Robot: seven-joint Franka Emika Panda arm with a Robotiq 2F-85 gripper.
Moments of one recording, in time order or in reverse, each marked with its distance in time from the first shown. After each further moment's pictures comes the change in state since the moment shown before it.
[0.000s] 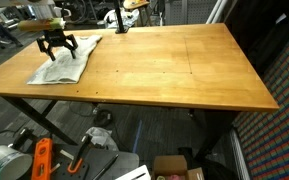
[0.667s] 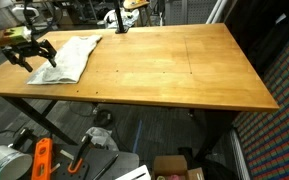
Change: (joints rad) arm 0.049 -0.426 0.035 -0.538 0.041 0.316 0.014
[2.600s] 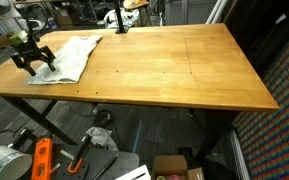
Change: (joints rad) arm 0.103 0.335 -0.003 0.348 -0.165 -0.248 0.310
